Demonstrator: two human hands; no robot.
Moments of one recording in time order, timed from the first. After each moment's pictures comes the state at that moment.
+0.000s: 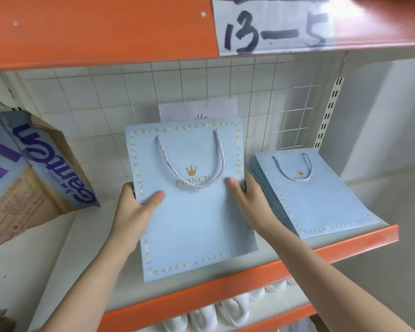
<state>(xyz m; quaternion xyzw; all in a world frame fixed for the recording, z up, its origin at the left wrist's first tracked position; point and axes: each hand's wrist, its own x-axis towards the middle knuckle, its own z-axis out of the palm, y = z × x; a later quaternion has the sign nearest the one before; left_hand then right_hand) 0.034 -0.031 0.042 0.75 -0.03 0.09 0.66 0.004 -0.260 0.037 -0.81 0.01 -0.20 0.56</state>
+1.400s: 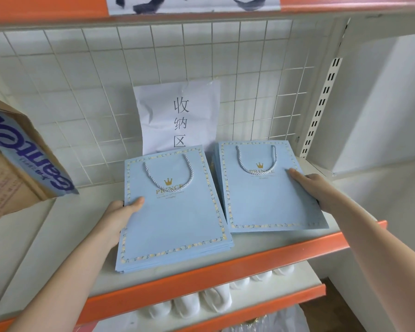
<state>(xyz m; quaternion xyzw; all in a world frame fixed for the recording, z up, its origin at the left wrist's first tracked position) 0.052 -0.049 0.005 0.75 0.15 -0.10 0.64 0.021 -0.474 0.001 -0.79 0.27 0.00 0.55</state>
